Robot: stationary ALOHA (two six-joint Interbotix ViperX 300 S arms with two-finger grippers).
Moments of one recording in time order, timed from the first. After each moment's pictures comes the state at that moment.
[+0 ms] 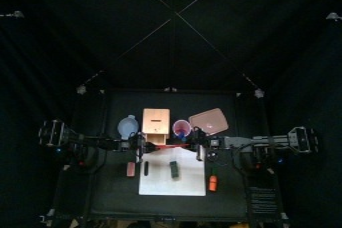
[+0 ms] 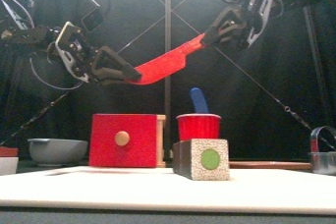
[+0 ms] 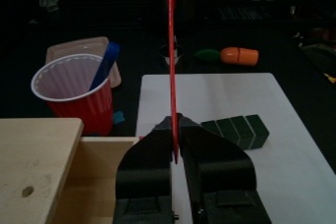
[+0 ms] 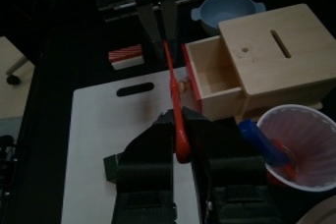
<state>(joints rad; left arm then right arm) 0.06 -0.17 1.05 0.02 -0.67 0.02 -0.05 -0.43 0.79 -0.12 0.06 0.27</state>
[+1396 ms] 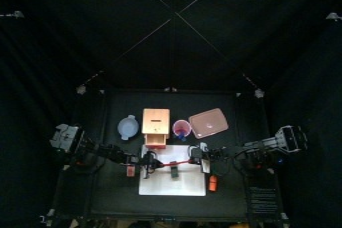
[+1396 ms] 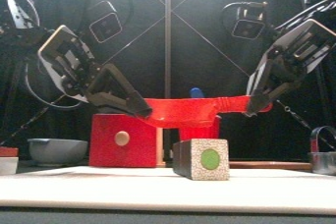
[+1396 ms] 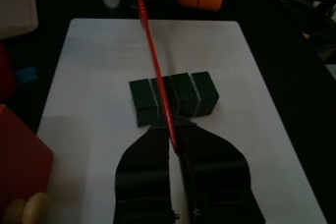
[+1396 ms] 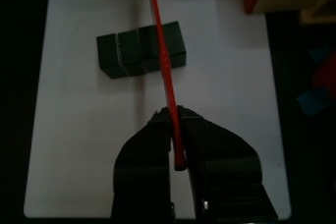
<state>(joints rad) -0.24 0.10 0.94 -0.18 -0.63 0.03 0.05 -0.27 0.98 -0.18 0.00 0.26</state>
